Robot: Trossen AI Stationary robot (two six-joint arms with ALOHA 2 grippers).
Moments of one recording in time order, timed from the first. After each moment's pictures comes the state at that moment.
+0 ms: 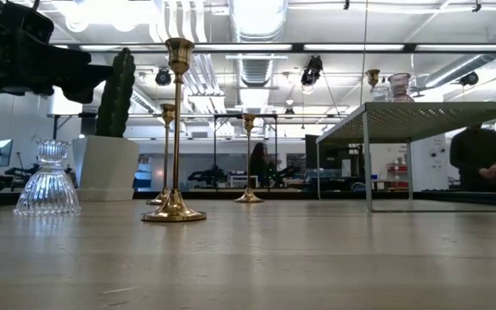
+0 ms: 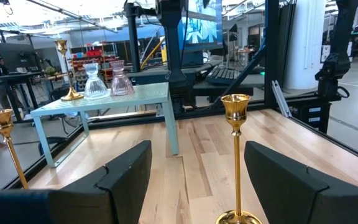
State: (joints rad) left arm 0.12 0.03 0.01 0.04 0.19 0.10; right arm 0.29 1.62 1.97 -1.35 0.29 0.50
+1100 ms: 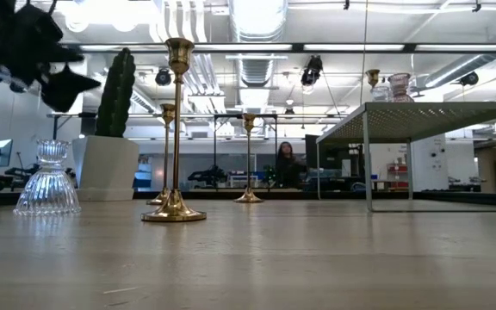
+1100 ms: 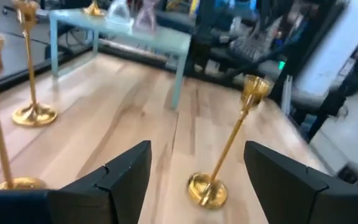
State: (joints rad) left arm 0.12 0.04 0.21 -0.37 0.10 -0.26; right arm 0.60 1.42 1.43 -1.13 0.45 0.94
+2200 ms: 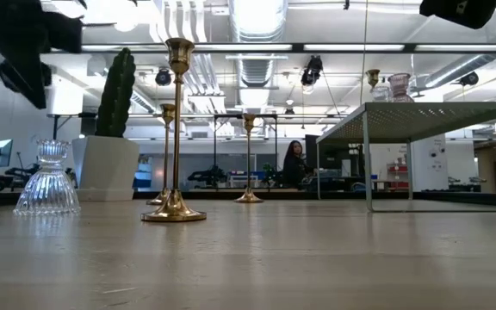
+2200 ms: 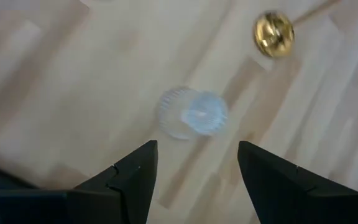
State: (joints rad) left arm 0.08 0.78 0.81 -1.21 0.05 -0.54; right arm 0.61 1.19 1.07 -0.84 0.47 1.00
